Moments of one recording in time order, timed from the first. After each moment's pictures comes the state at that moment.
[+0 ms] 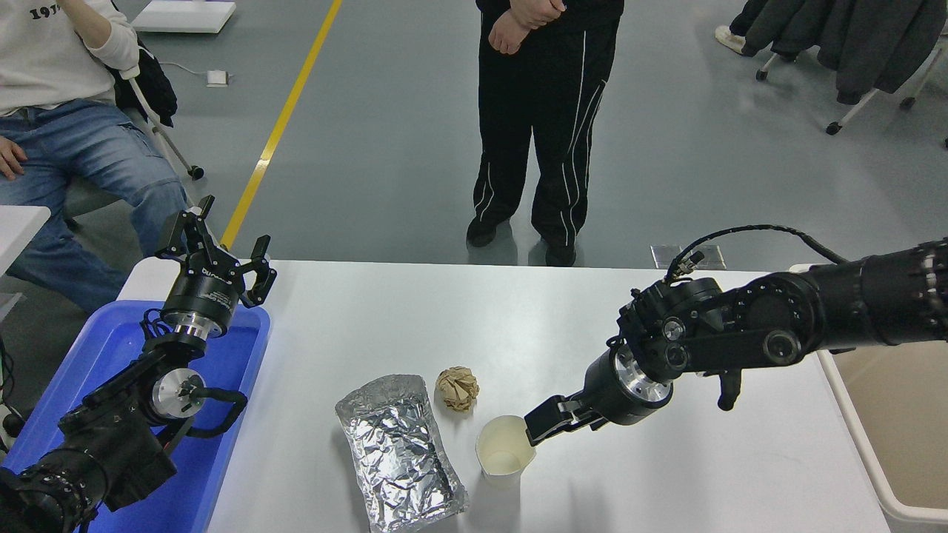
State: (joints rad) left arm -0.61 0.29 -0.84 -0.45 0.19 -0.47 -0.66; right arm 1.58 -0.20 -0.73 1.36 -0.51 0.29 0.02
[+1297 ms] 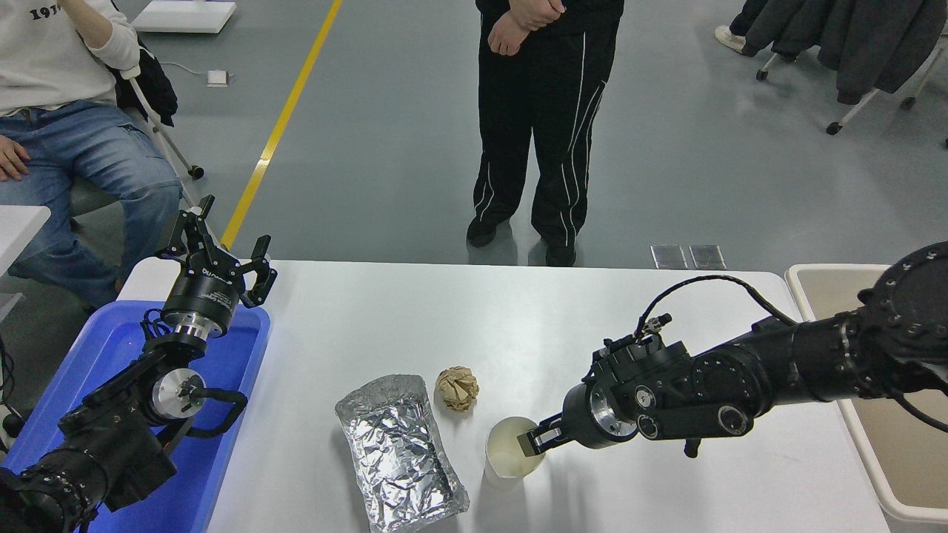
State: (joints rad) left arm -0.61 0.29 -0.84 -0.45 0.19 -0.47 -0.66; right arm 1.39 -0.12 -0.77 1.20 -0.82 0.04 0.02
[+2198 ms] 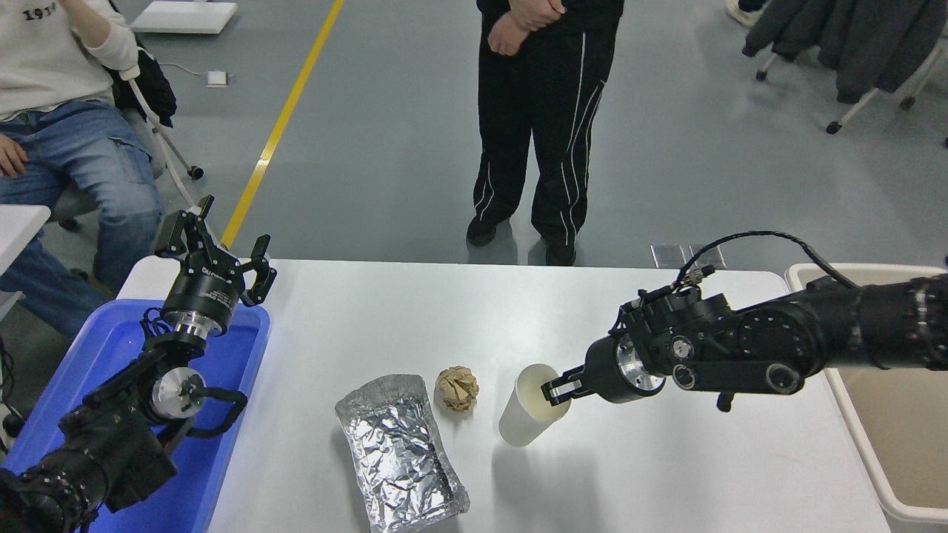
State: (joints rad) left arm -0.61 0.29 -0.84 -0.45 0.19 -0.47 -0.66; right arm 1.45 -0.36 -0.55 1.27 -0.84 0.20 0.11
